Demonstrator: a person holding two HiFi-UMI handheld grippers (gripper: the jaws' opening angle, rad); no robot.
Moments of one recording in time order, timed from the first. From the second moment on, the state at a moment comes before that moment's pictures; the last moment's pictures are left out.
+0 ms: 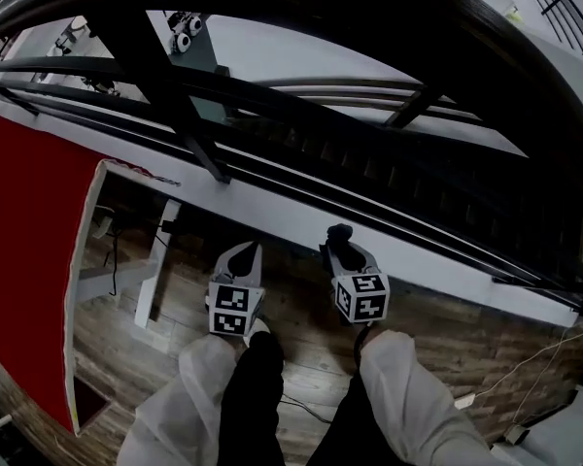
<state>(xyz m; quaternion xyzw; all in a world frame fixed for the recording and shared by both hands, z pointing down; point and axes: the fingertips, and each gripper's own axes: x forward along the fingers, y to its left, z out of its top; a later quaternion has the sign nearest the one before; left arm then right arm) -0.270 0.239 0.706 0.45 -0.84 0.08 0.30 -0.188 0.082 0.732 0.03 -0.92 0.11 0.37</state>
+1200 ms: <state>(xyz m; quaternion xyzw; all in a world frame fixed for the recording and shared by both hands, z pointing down) -0.454 0.303 0.901 0.39 -0.91 0.09 0.15 -0.434 0.228 0.933 -0.10 -0.97 0.11 0.22</state>
